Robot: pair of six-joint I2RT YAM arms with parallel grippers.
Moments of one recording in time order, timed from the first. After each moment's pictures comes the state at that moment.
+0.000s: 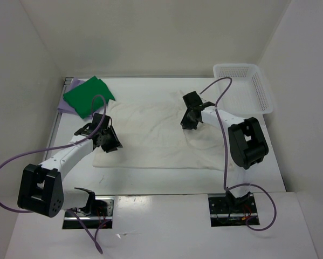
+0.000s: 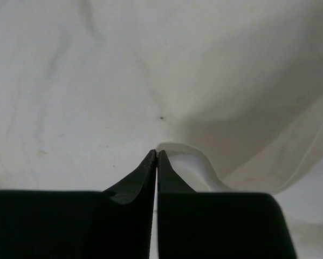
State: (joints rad) left arm -0.23 1.28 0.77 -0.53 0.05 -0.72; right arm 0.41 1.81 1.23 -0.50 0.10 0.84
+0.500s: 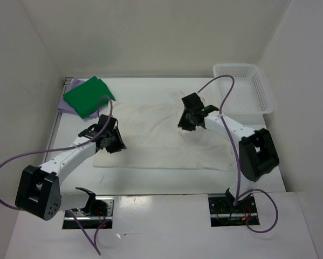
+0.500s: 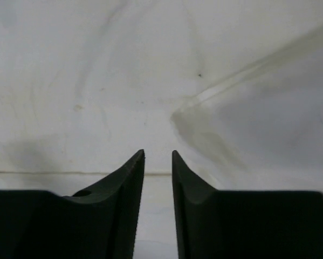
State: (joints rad) left arm -0.31 1.25 0.77 -0.54 0.01 -0.72; right arm 0.49 1.71 1.22 -0.50 0.09 0.83
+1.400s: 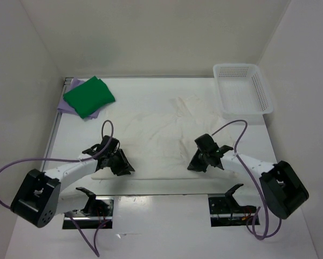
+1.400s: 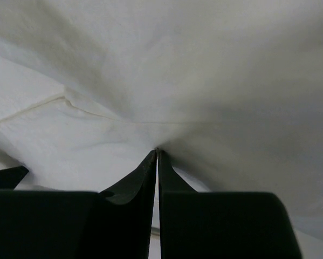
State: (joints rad) left arm -0.41 1.24 0.47 -0.32 0.27 -0.95; right arm 0.55 1.29 0.53 -0.35 -0.06 1.10
